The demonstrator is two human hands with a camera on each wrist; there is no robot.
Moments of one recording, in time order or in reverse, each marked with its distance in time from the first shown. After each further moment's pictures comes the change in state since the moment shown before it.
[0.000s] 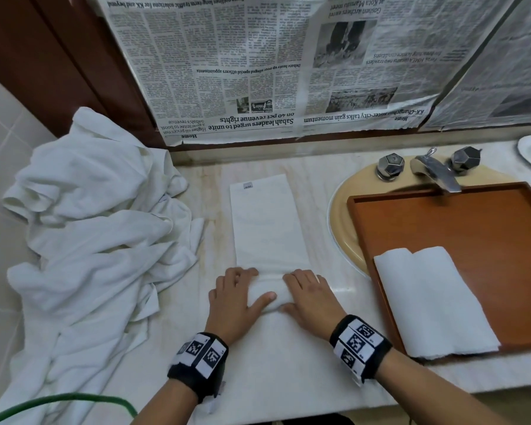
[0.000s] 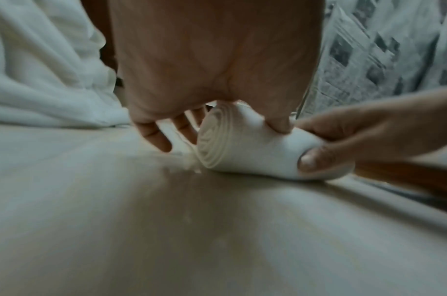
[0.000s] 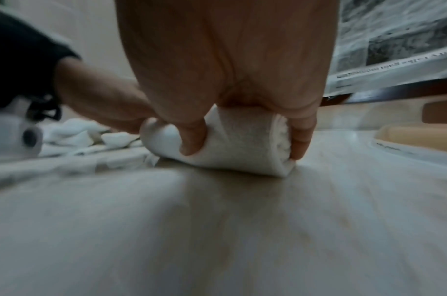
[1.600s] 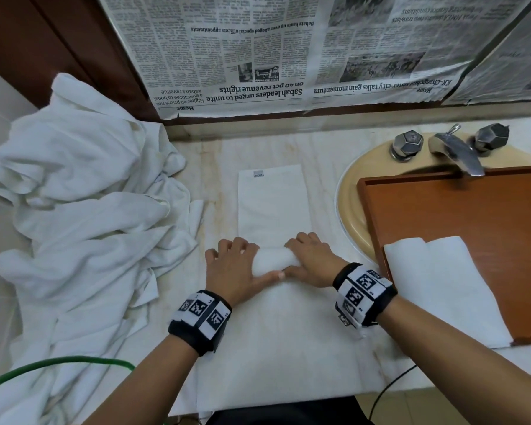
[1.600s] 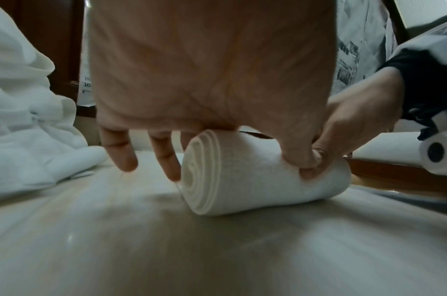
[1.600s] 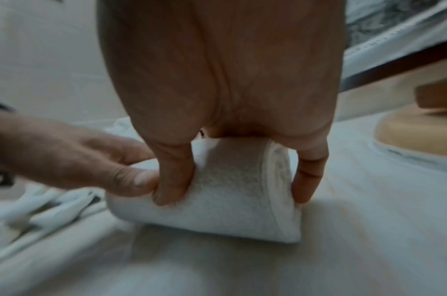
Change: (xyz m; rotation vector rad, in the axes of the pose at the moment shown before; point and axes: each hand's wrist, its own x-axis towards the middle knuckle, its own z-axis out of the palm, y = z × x) left_hand 0.039 0.013 -0.023 0.455 -0.105 -0.001; right_hand 0.056 0.018 -0.044 0.181 -0.364 0.096
